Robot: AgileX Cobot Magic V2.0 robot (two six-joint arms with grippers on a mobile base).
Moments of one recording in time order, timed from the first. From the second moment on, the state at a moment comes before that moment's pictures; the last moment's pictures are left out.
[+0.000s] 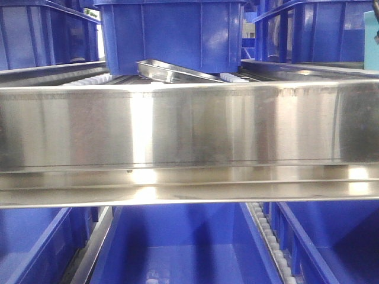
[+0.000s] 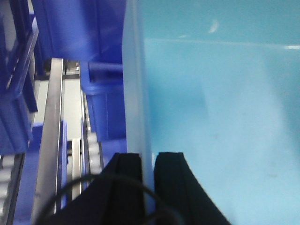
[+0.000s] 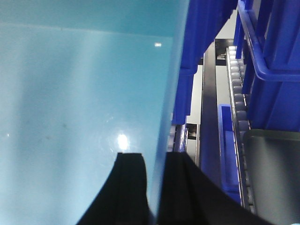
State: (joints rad) left arm -0.38 1.59 -2.03 0.01 0.95 -0.11; right arm 0.45 1.61 -2.05 -0.09 0.98 0.24
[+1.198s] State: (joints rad) left arm -0.38 1.59 -2.03 0.01 0.96 -0.11; right arm 0.45 1.61 -2.05 -0.09 0.97 0.23
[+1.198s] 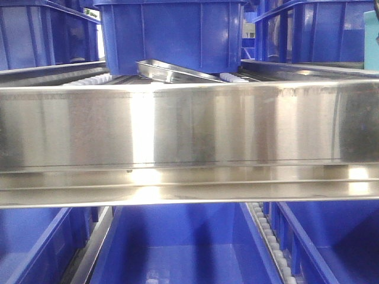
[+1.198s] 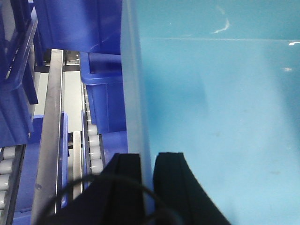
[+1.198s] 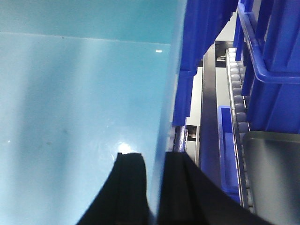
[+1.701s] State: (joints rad) left arm -0.38 1.59 -2.03 0.01 0.91 -0.11; right arm 0.45 1.61 -2.05 -0.09 0.95 0.23
